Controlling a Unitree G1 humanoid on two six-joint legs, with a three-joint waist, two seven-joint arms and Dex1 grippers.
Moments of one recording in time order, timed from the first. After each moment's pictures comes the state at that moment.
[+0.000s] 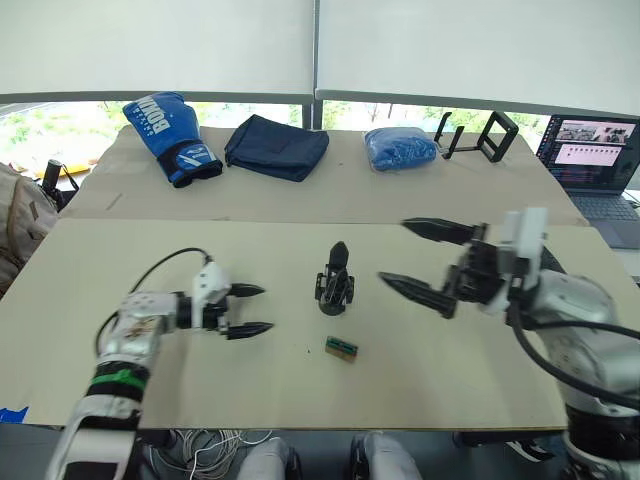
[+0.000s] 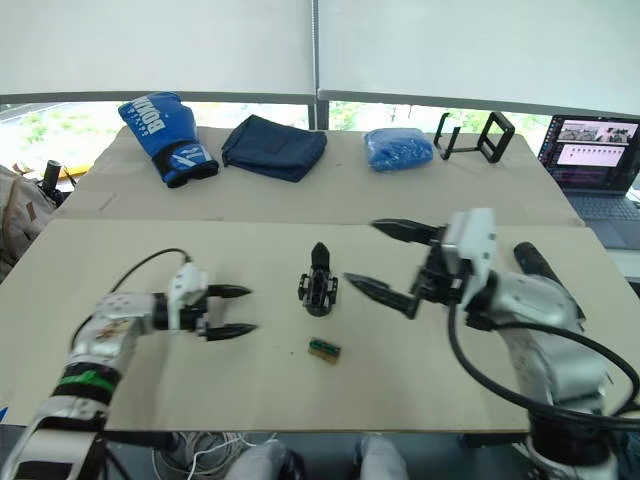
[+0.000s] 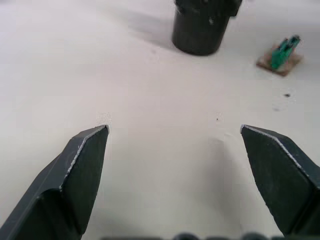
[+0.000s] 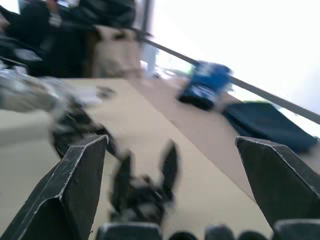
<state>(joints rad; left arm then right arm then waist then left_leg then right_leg) -0.42 0.62 0.05 0.42 -0.32 0.03 -1.37 -0.13 -0.62 -0.32 -0.51 0.55 0.36 0.87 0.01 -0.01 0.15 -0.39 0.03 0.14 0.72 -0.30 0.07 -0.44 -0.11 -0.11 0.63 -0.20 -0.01</state>
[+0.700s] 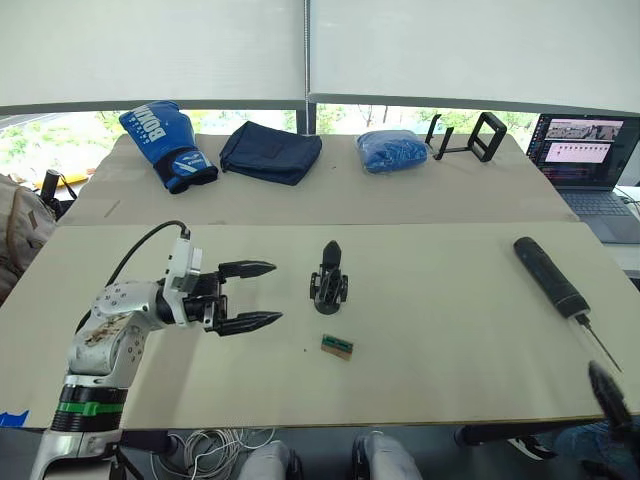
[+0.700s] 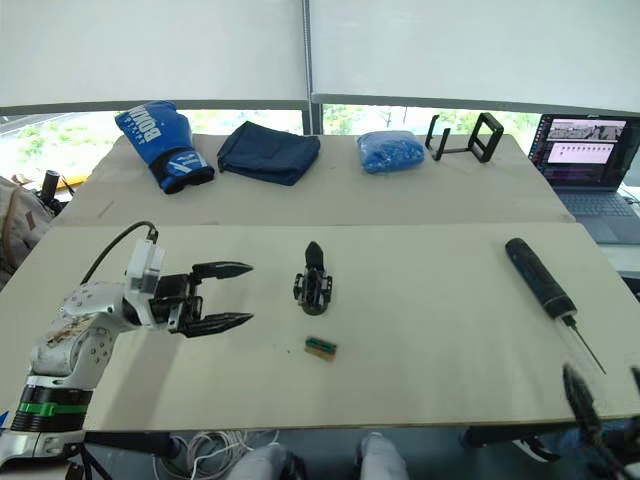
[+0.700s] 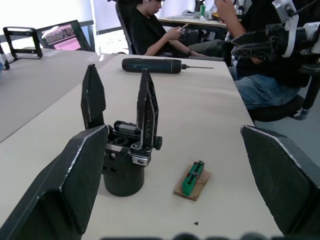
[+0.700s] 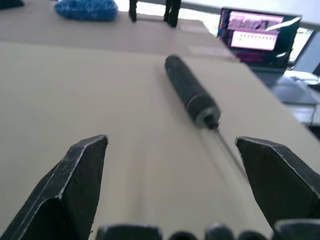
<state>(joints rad) -0.34 0.63 0.11 -0.05 -0.60 0.27 -1.33 0.59 -0.36 -0.86 -0.47 0.57 0.17 0.56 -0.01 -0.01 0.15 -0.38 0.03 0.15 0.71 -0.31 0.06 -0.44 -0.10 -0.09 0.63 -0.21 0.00</state>
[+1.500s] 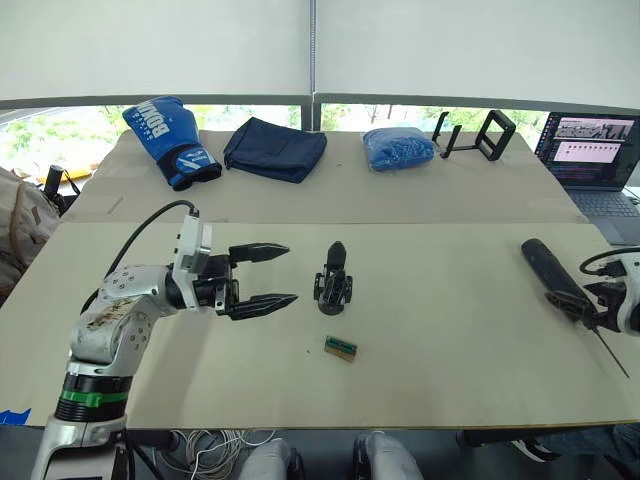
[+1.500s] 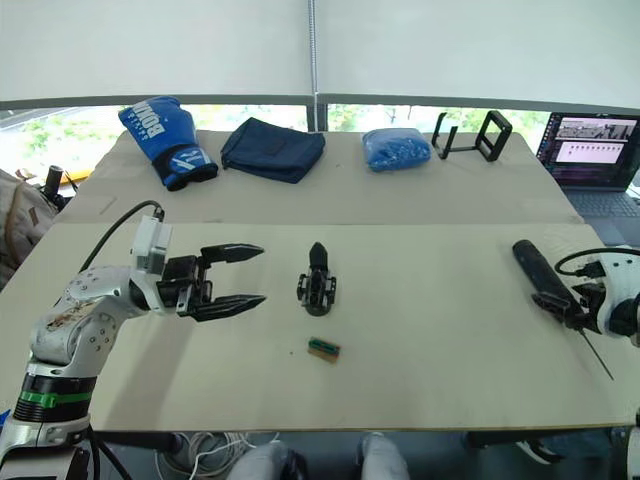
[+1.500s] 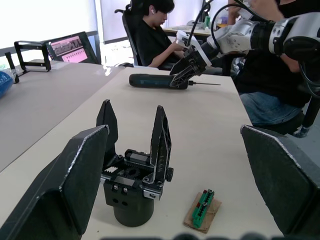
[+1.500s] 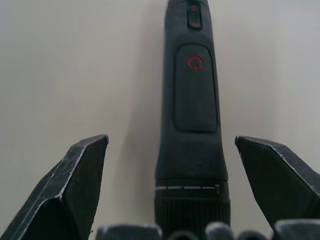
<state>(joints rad) -0.38 0.64 0.10 -0.16 -0.66 0.40 -1.24 -0.54 -1.02 -0.19 0.93 0.18 0.27 0.87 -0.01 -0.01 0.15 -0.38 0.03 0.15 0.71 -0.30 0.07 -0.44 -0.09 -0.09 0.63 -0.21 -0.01</state>
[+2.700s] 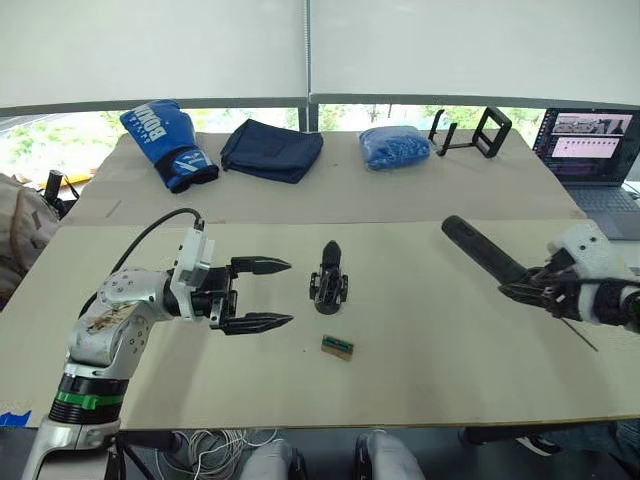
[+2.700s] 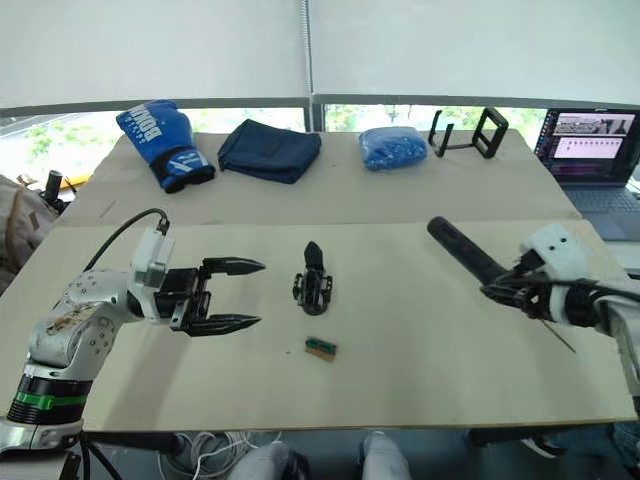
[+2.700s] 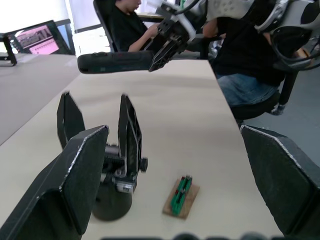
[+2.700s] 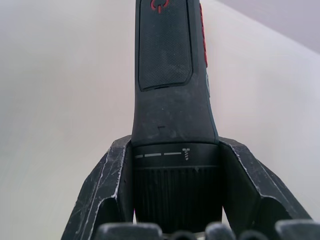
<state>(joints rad) -0.34 0.67 0.06 -0.12 -0.62 0.31 -1.36 -0.17 -1.00 -0.28 -0.30 0.34 0.87 0.88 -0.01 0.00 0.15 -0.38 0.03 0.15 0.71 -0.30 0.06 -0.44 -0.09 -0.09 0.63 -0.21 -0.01</state>
